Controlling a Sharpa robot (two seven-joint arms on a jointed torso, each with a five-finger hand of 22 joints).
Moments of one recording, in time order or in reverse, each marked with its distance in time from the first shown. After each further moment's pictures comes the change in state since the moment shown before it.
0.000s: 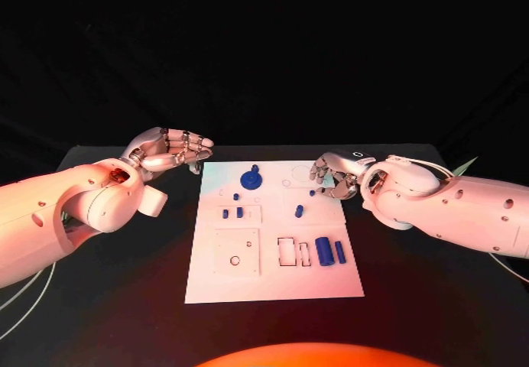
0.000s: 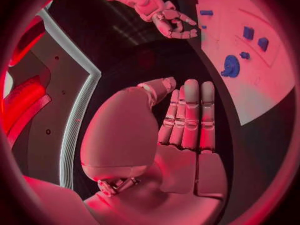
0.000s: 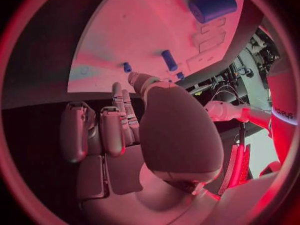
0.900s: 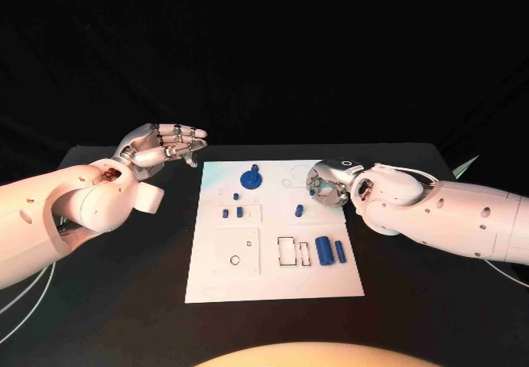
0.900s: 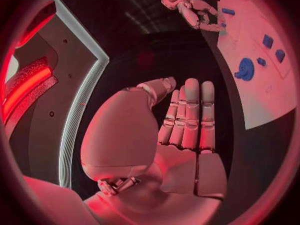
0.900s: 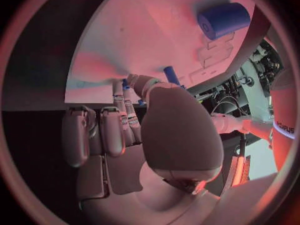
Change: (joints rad) left arm -0.001 -0.021 0.000 0.016 0.125 0.009 0.062; left_hand 0.000 0.000 -0.004 -0.004 0.000 -0.007 0.007 0.000 0.000 -0.013 0.005 0.008 -0.003 -0.009 0.002 -0.030 -0.019 -0.001 -0.007 0.000 -0.019 -0.011; right arm -0.035 0.055 0.000 -0.038 -0.082 0.030 -0.043; right_hand -0.021 0.013 0.063 -0.046 0.000 0.052 -0.009 0.000 0.004 0.091 -0.013 -0.027 -0.051 0.004 0.004 0.004 0.006 0.000 0.003 -0.003 0.077 0.001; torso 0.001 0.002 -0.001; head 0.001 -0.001
